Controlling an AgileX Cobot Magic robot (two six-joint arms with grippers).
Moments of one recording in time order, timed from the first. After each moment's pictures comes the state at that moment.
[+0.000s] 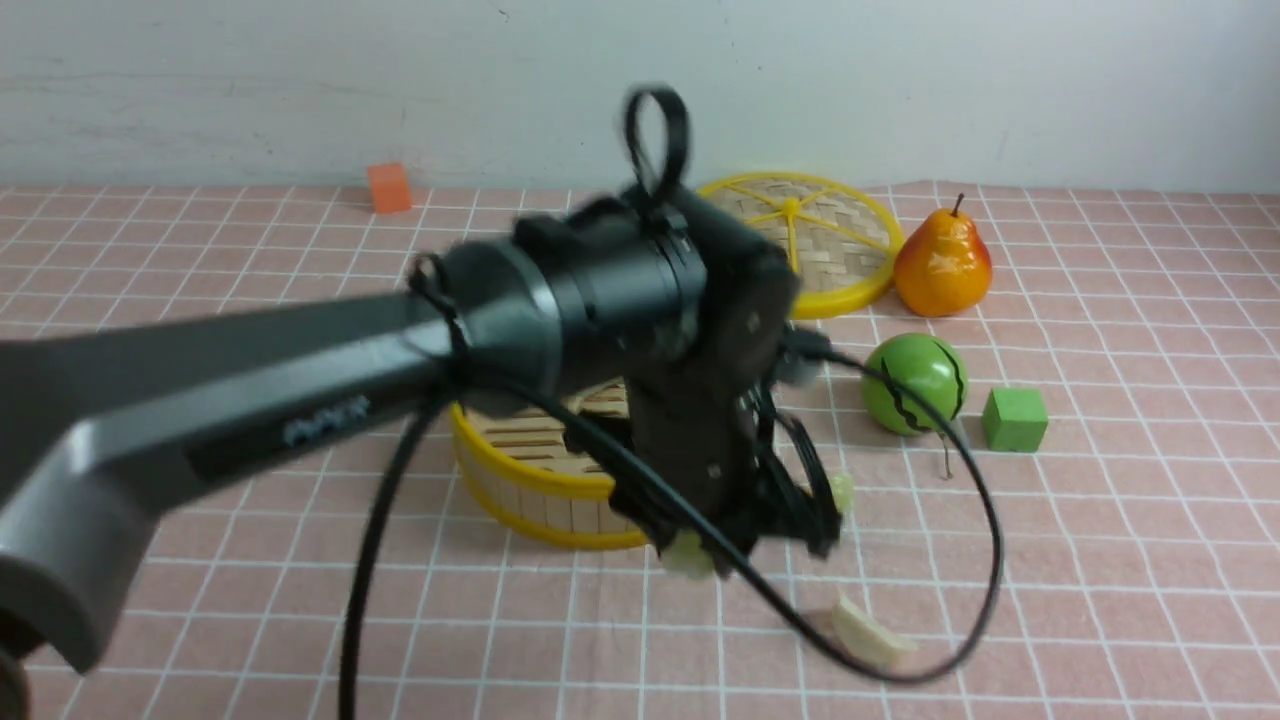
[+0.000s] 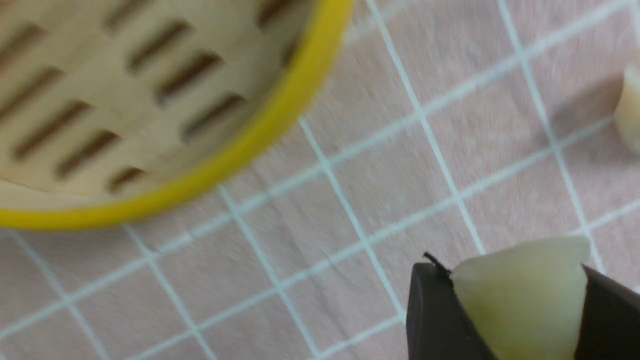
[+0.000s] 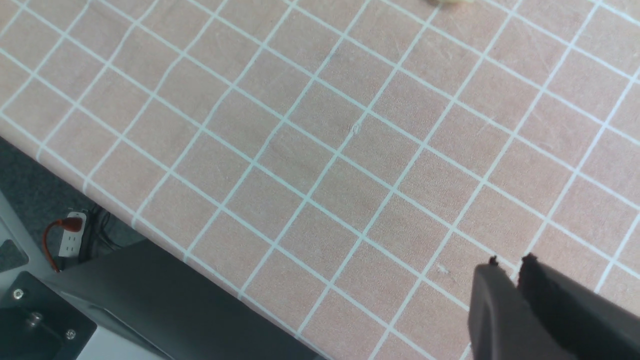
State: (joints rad) right arm 0.48 0.53 -0.72 0.17 1.19 -0.03; left arm -0.77 1.95 -1.68 0.07 1.07 -0.32
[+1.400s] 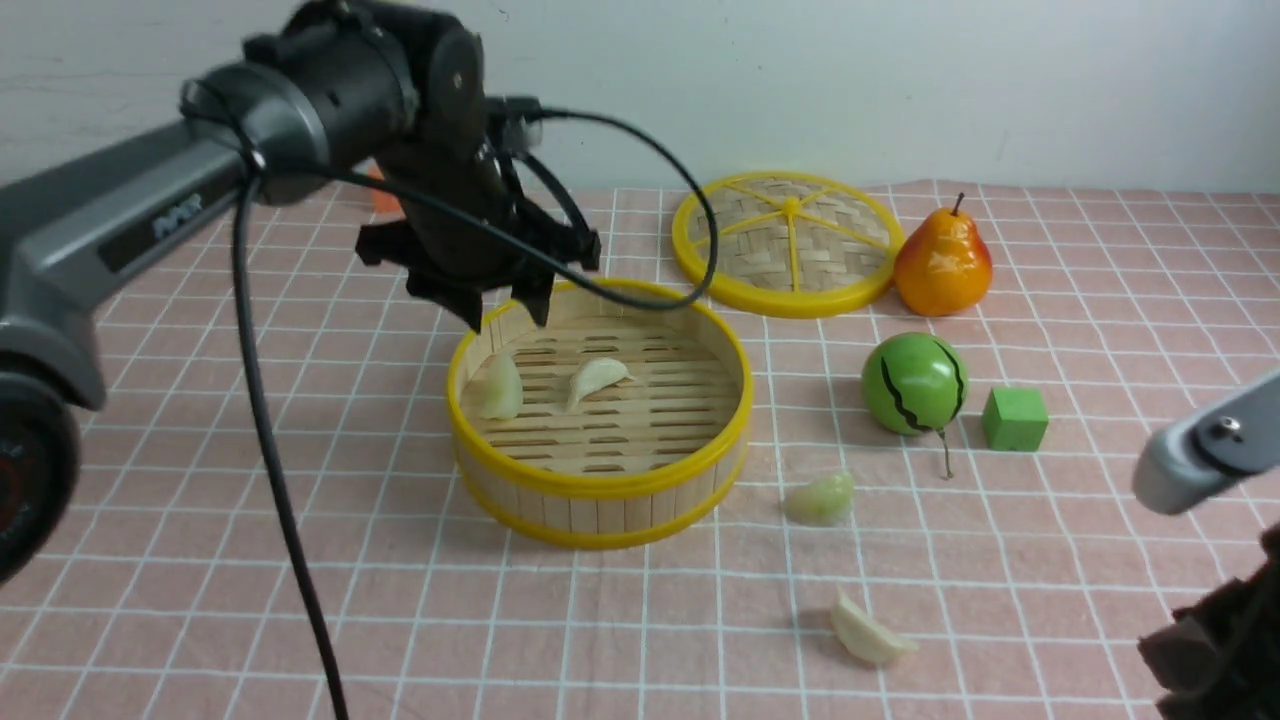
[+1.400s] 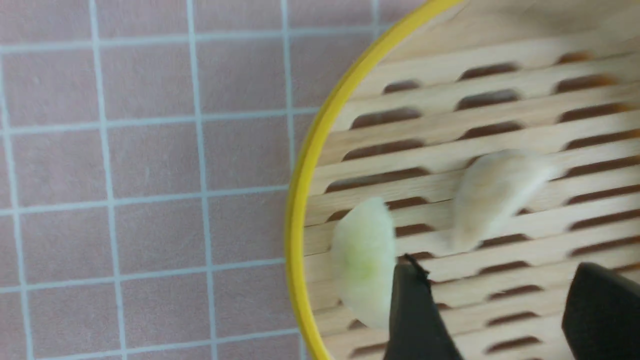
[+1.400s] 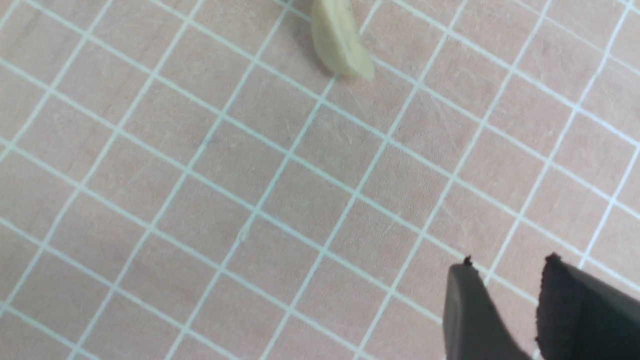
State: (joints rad) right arm 0.48 1.02 -0.83 -0.02 0.92 0.03; left arm -0.37 2.04 -2.00 0.00 1.05 -0.27
